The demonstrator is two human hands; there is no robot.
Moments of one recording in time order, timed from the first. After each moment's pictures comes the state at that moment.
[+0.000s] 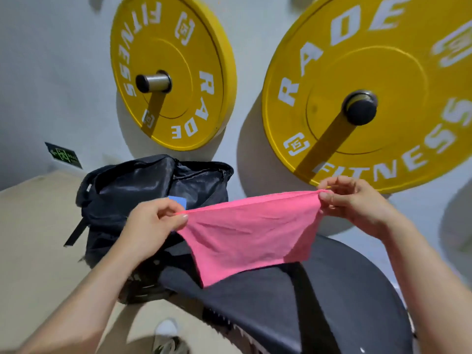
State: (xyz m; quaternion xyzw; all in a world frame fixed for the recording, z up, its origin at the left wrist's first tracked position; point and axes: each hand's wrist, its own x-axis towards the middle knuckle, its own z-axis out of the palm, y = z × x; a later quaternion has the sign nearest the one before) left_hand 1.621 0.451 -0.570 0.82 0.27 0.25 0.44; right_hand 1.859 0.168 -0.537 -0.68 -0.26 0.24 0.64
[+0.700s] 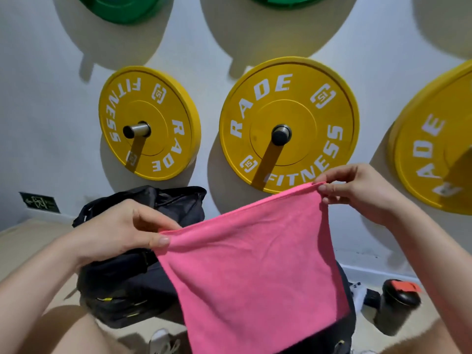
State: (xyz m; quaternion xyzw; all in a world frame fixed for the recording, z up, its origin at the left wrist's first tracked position) left_hand 1.506 0.375 -0.450 0.89 -0.01 0.04 0.46; right_hand 1.725 0.032 -0.440 -0.73 -0.29 0.08 0.61
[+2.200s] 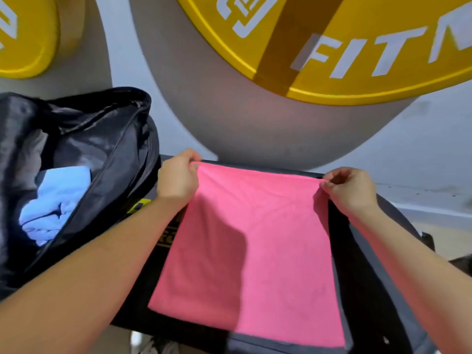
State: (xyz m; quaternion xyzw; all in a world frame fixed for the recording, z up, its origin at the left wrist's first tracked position) left_hand 1.899 0.458 -0.763 0.92 0.24 0.13 0.27; right_hand 1.985 0.152 -0.775 -0.92 0.03 0.02 0.40
